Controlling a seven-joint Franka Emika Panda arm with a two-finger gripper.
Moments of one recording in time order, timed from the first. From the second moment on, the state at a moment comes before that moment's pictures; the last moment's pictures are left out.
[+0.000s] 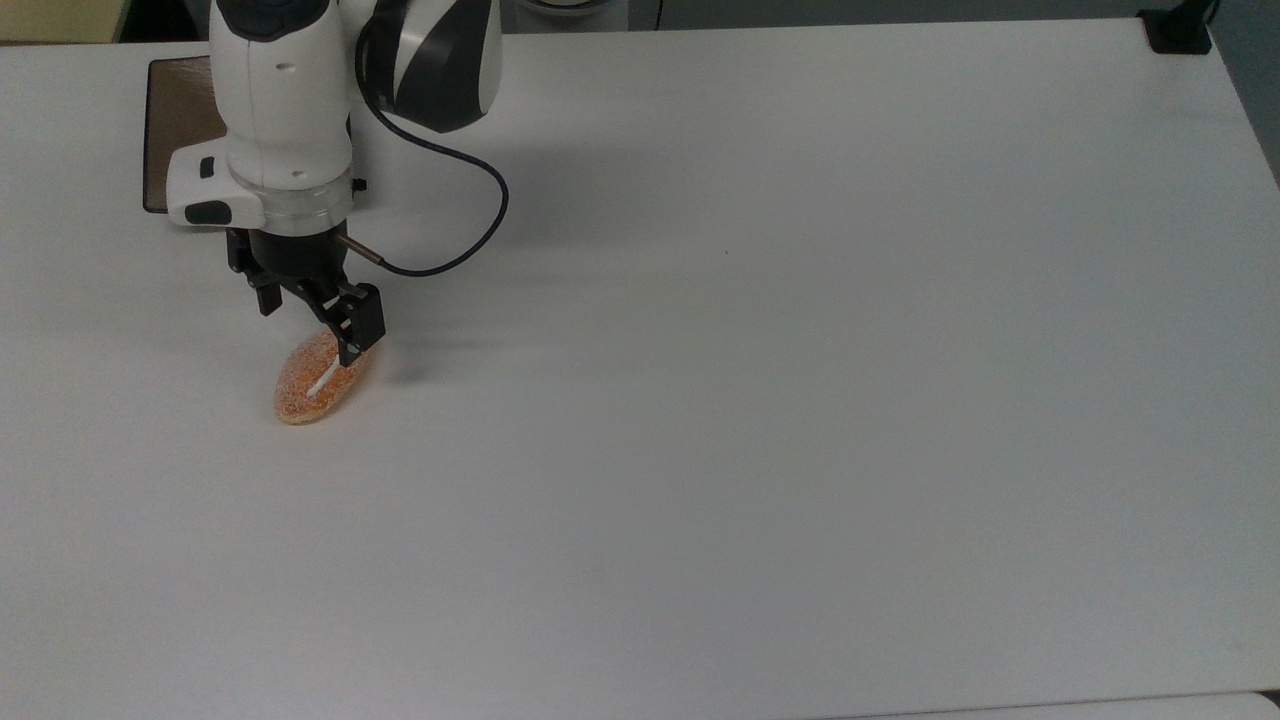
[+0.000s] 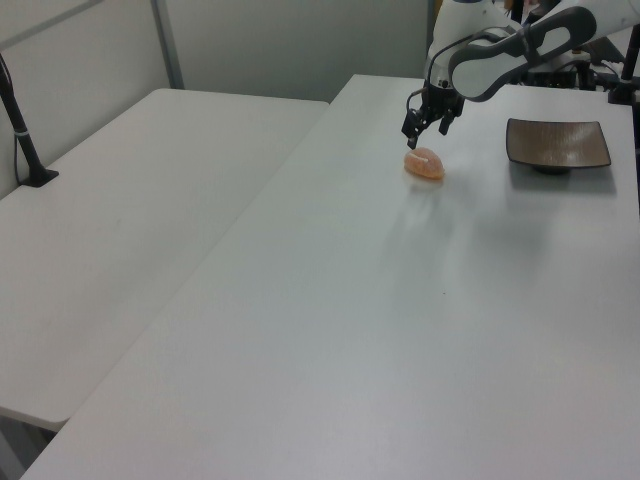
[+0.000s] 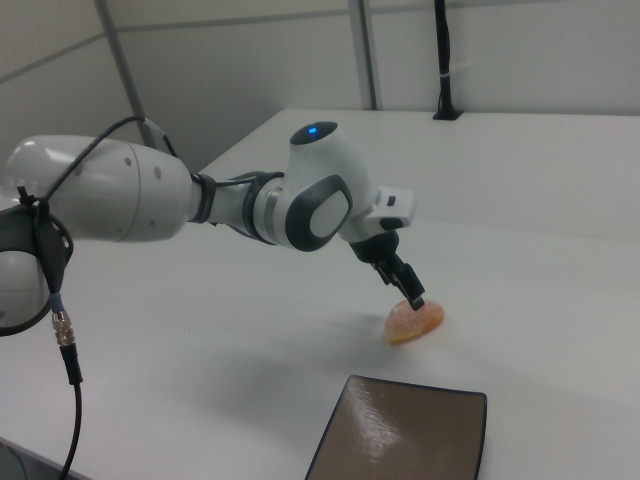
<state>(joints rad) 0.07 0.45 -0.27 -1.71 -0.04 2.43 0.34</state>
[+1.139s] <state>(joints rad) 0.06 0.54 -0.27 -1.70 -0.06 2.53 0.34</state>
